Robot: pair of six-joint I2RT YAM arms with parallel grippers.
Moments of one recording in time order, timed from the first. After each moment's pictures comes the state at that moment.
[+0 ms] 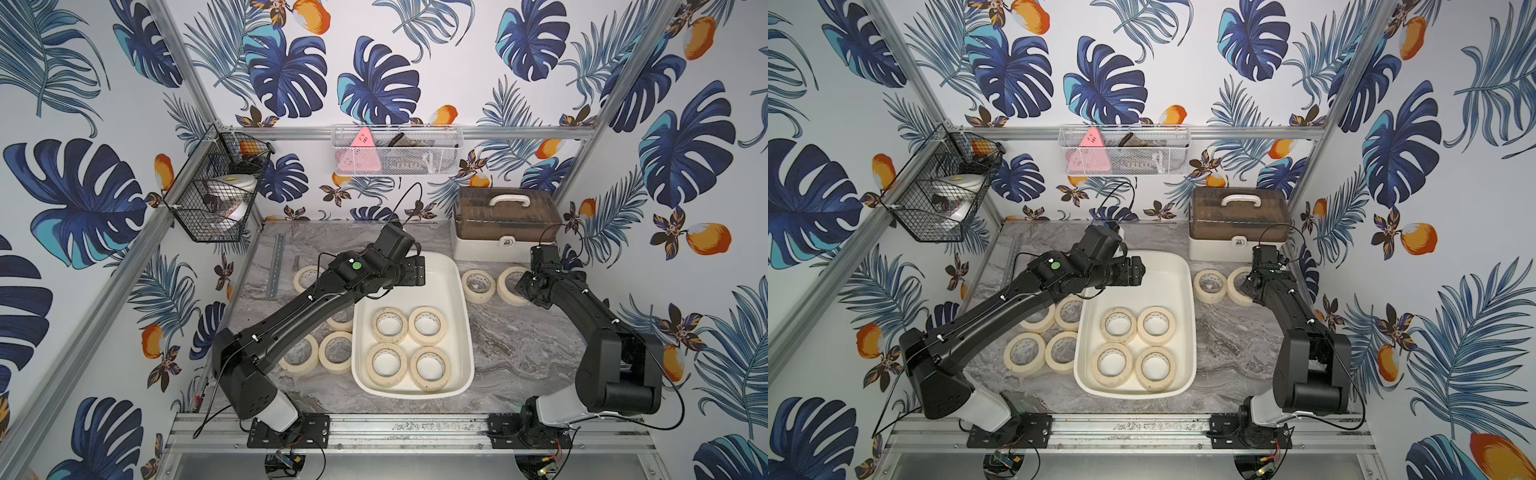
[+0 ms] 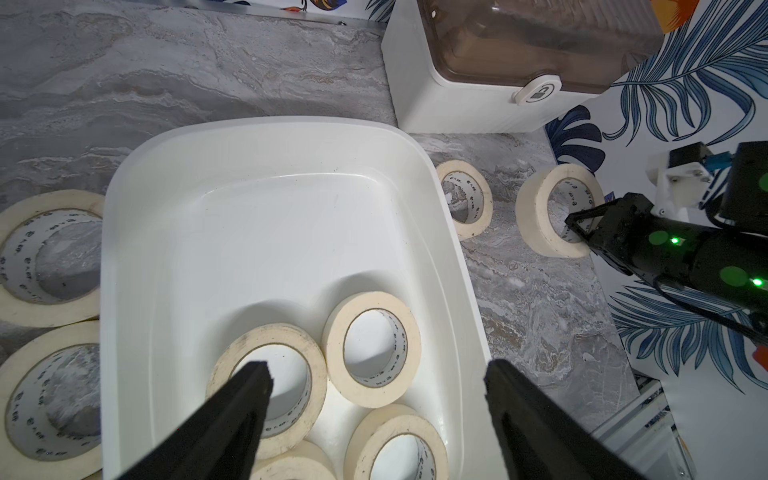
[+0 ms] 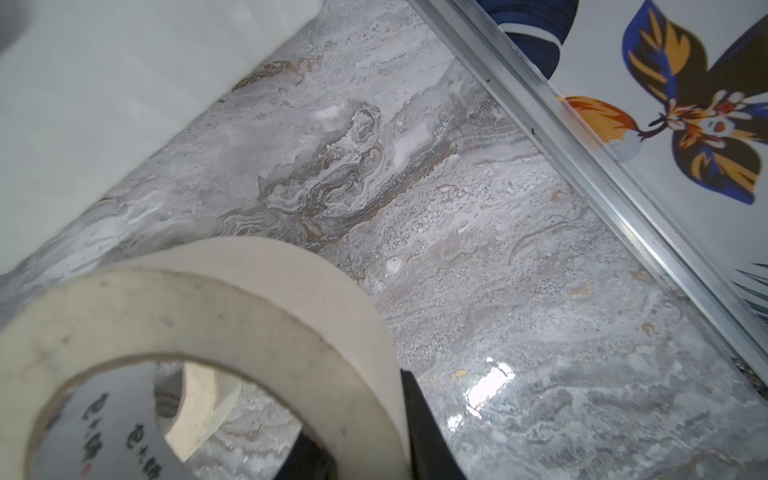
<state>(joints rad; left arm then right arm) -0.71 1.56 1.59 -0.80 -0.12 -0.63 -0.10 1.54 1.05 -0.60 0.27 0.55</state>
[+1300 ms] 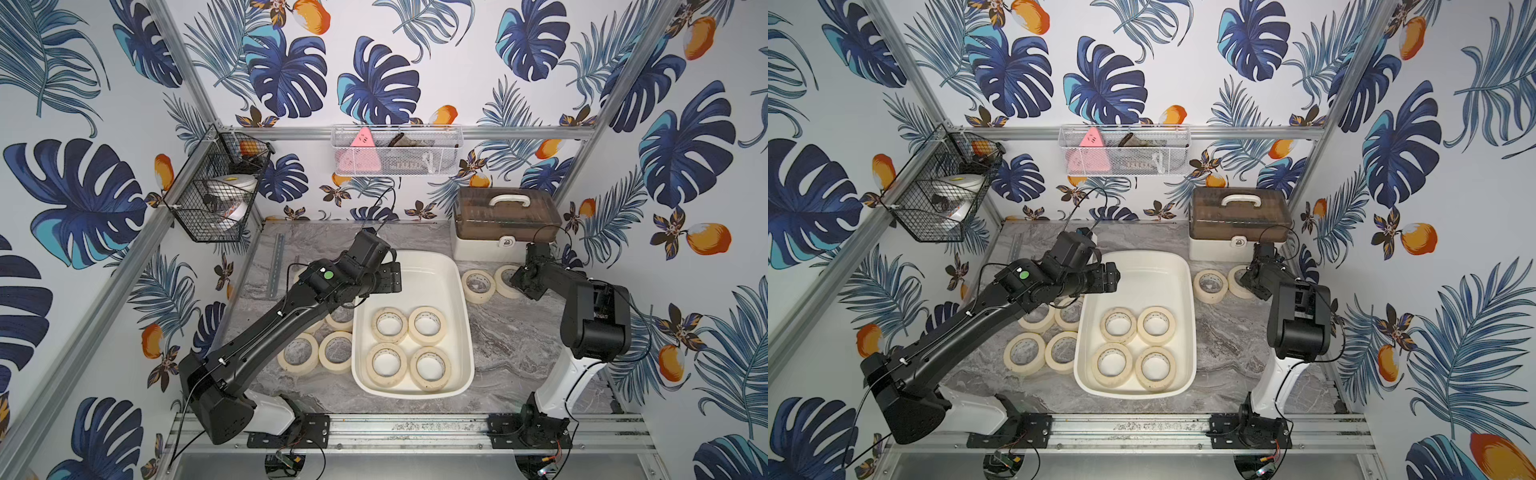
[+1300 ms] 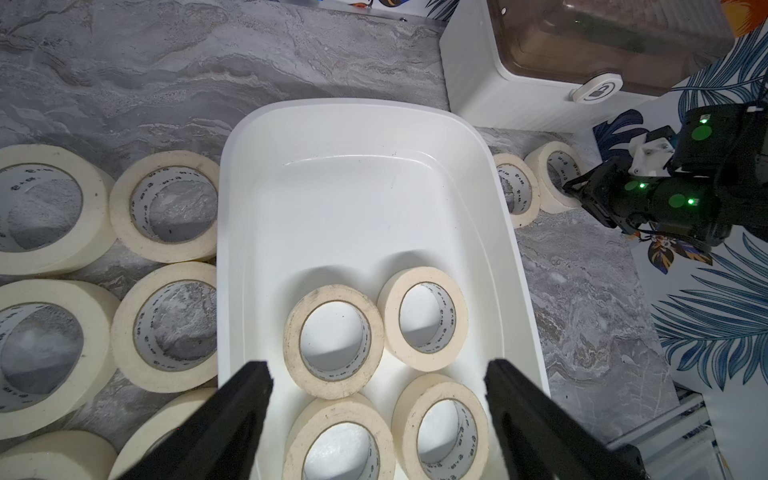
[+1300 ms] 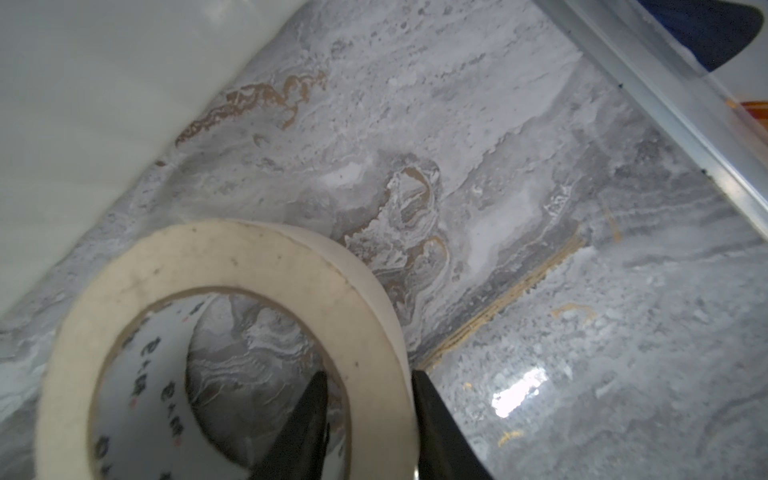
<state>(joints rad) -0.66 1.40 1.48 -0.89 -0.16 -0.63 -0.15 1.89 1.21 -0.42 0.19 0.56</state>
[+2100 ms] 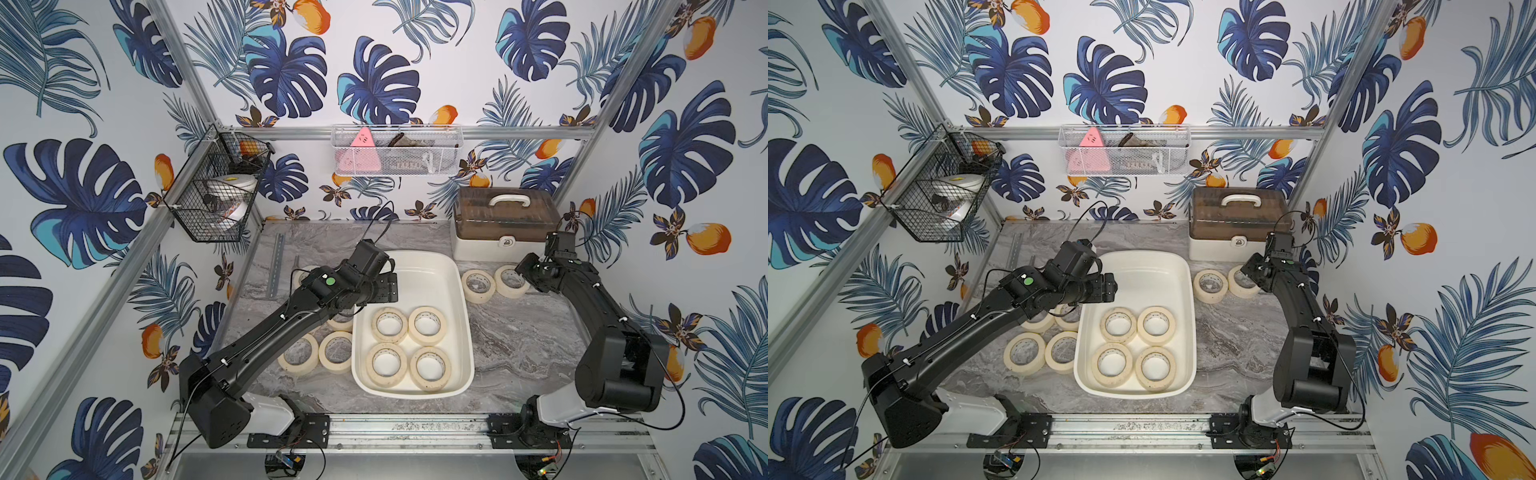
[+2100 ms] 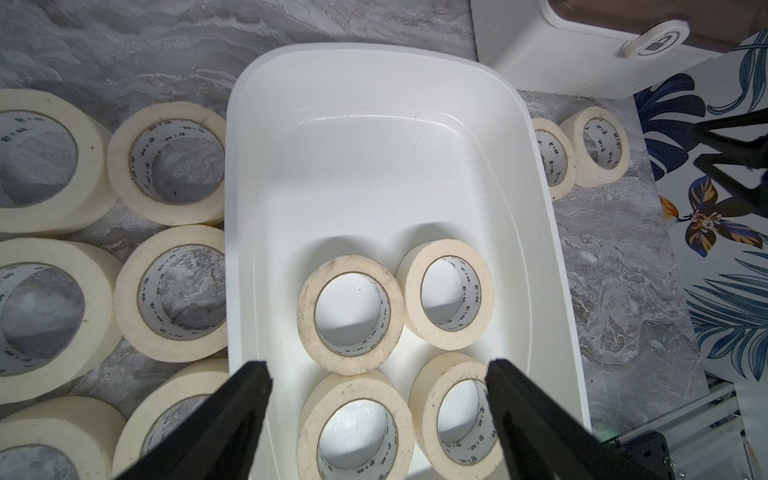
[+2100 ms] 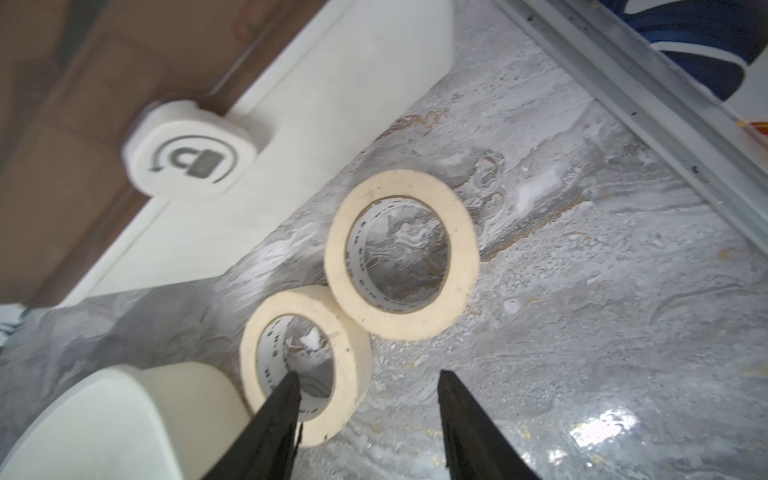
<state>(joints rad) -0.66 1.38 1.34 -0.88 -0.13 -0.66 -0.14 1.50 1.17 -0.57 -0.07 0.57</state>
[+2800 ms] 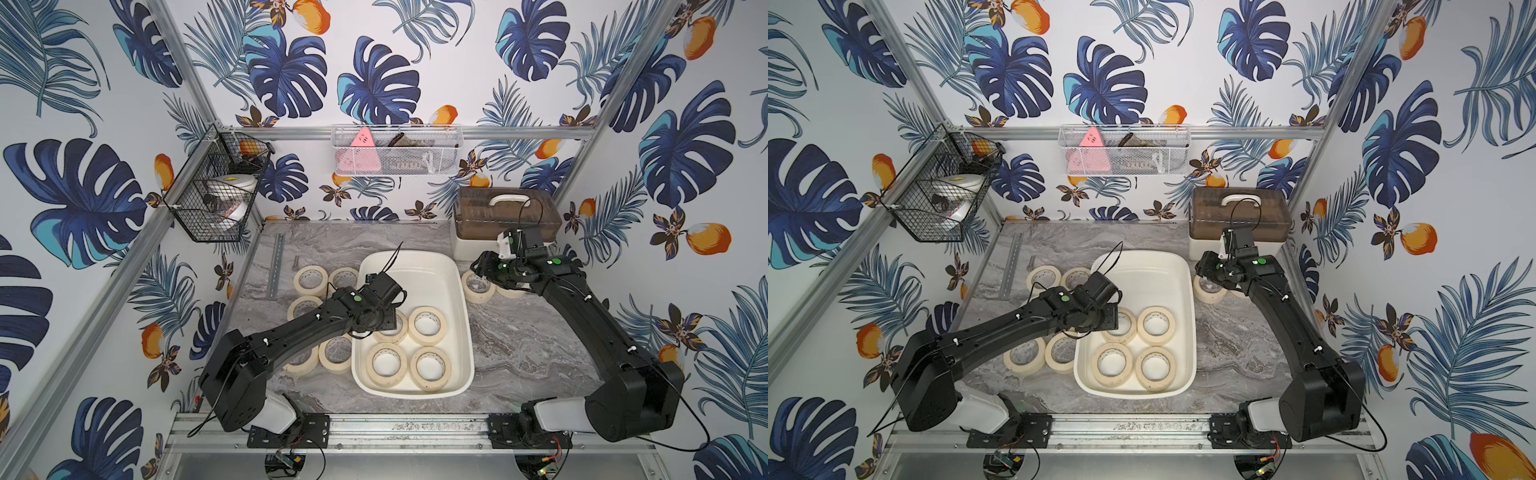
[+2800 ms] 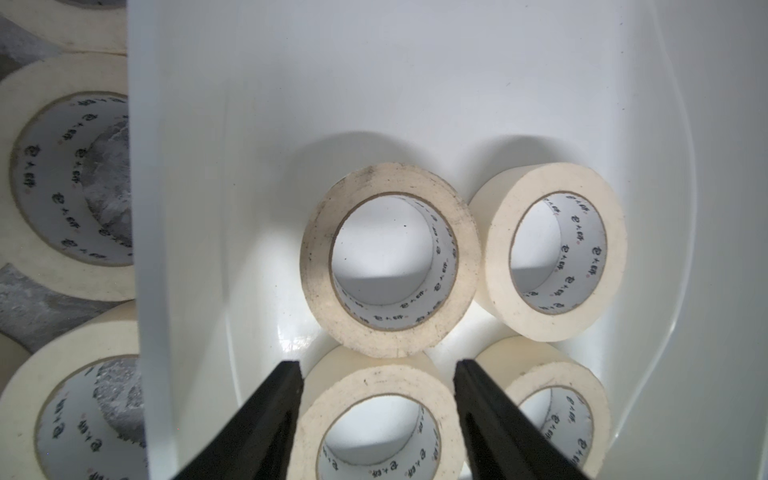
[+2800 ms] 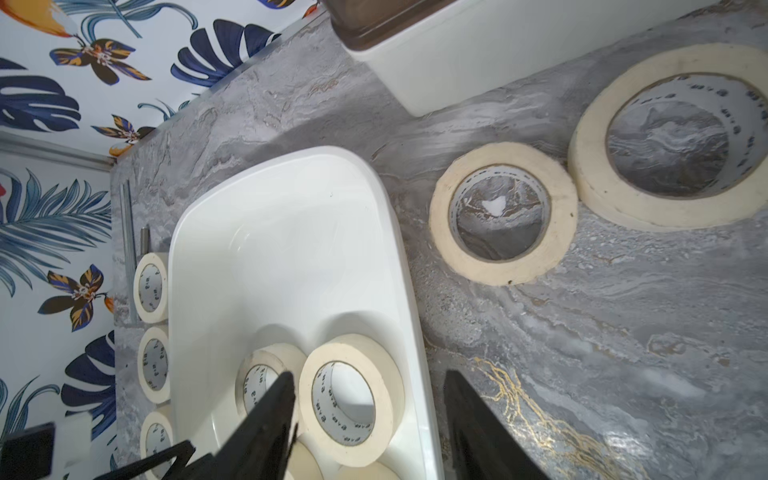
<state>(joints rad) -0.72 1.50 1.10 -0.77 -0.14 -0.82 0.23 1.37 1.28 -0.78 -0.15 0.56</state>
